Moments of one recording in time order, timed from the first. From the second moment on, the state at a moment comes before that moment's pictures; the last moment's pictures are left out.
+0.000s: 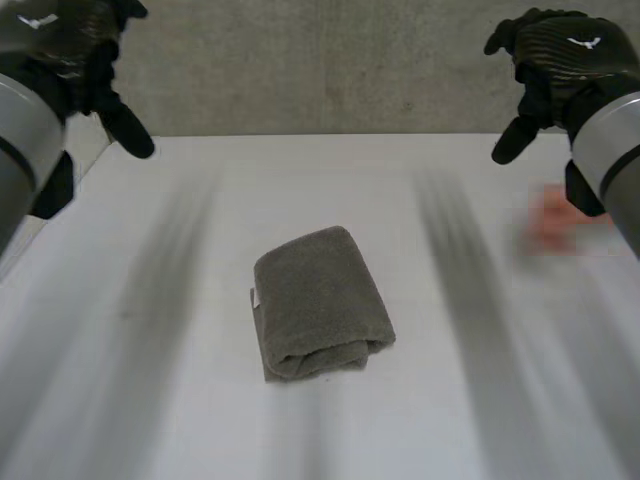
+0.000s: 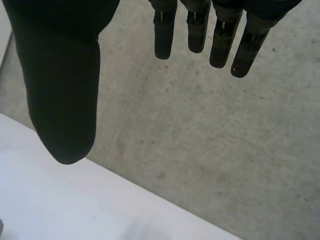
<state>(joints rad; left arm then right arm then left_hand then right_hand) 4.22 -1.64 -1.20 2.91 -1.83 3.24 1.98 -1.44 1.27 0.12 1.63 3.06 0.18 0.18 0.18 0.18 0.03 0.28 0.26 0.23 0.25 0.08</state>
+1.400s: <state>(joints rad) 4.25 -1.59 -1.37 3.09 -1.70 3.13 1.94 -1.42 1.37 0.06 1.61 2.99 0.18 0.17 0.17 0.17 0.03 0.28 0.26 0.23 0.25 0.08</state>
